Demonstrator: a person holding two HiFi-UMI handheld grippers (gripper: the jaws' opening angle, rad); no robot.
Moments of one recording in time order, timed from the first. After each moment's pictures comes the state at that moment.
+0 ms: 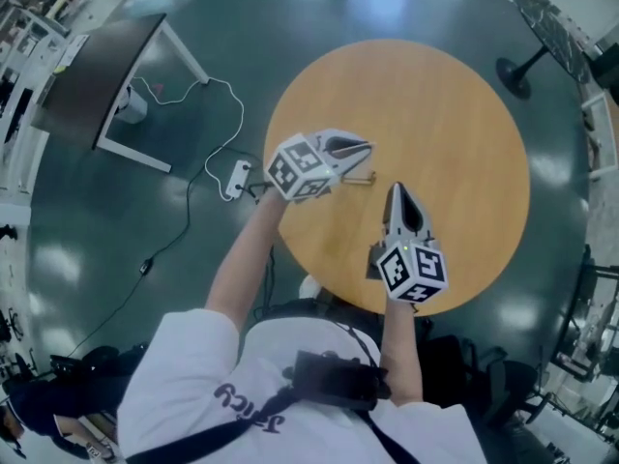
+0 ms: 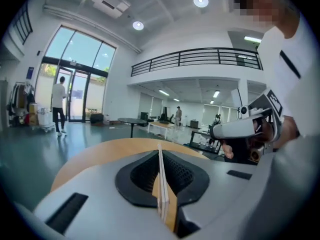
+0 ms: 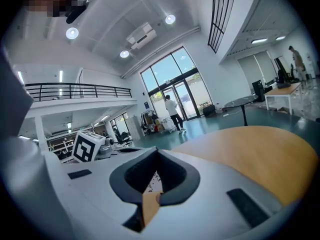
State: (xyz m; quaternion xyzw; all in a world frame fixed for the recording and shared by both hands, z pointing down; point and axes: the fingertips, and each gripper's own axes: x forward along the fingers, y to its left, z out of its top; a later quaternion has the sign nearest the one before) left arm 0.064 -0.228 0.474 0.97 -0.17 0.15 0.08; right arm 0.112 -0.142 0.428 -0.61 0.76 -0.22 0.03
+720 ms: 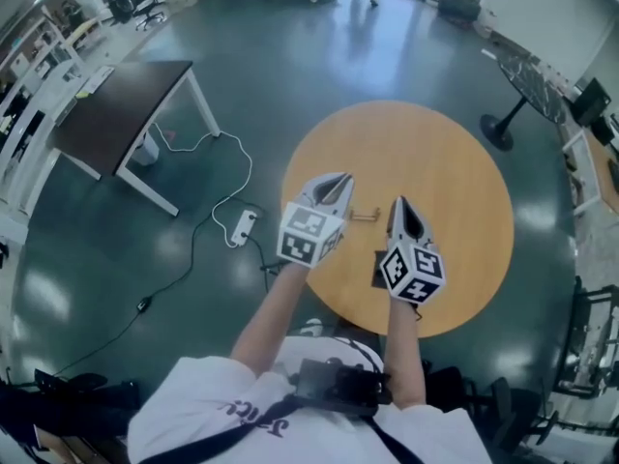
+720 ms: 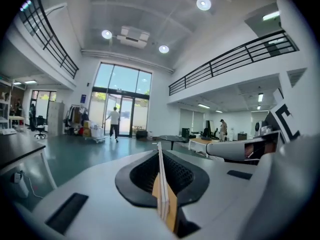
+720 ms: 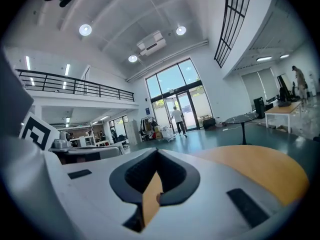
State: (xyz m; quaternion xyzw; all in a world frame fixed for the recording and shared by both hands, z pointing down) left arm -0.017 -0.188 0.377 0.89 -0.44 0.07 0.06; right arm 0.094 -0.144 0.371 -0.63 0.76 -0.14 0.02
